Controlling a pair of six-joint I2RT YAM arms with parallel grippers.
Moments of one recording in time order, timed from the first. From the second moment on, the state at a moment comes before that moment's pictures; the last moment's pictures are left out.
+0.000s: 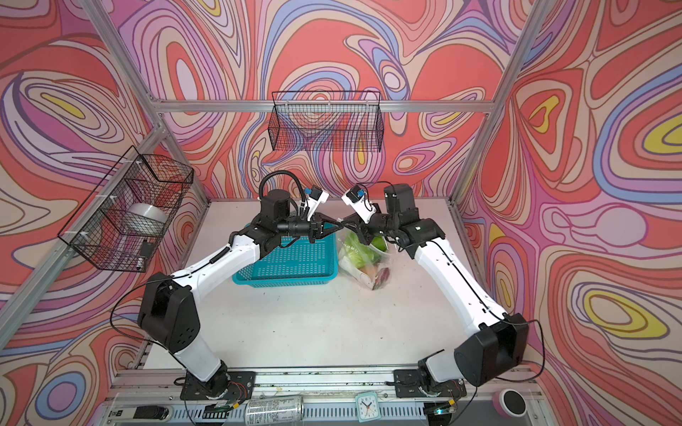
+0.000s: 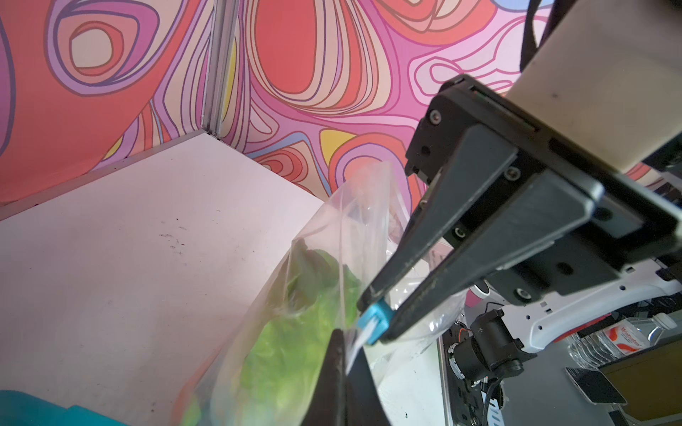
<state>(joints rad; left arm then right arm) -0.50 1.70 1.38 0.05 0.88 -0.25 0.35 1.43 1.45 -0.57 -0.58 -0.35</state>
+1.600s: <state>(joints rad) -0.47 1.74 1.36 0.16 0.61 -0.44 0.35 1.24 1.42 -0.90 -0.26 -0.21</state>
